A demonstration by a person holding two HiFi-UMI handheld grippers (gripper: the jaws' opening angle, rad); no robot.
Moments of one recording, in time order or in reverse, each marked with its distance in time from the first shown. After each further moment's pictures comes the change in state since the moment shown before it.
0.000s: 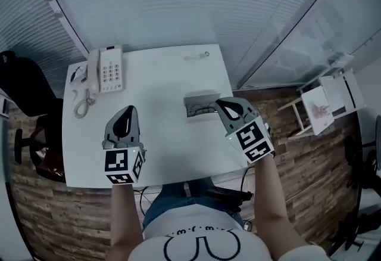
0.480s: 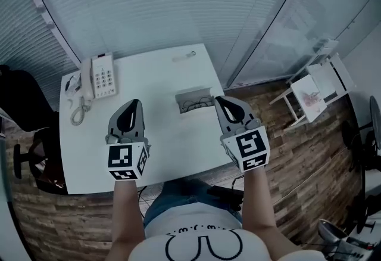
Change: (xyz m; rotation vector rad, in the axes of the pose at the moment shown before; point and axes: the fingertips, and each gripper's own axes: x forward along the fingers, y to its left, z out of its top) left arm -0.004 -0.040 0.031 0.032 -0.101 -0.130; right arm -0.069 0.006 0.027 0.221 -0.163 -0.286
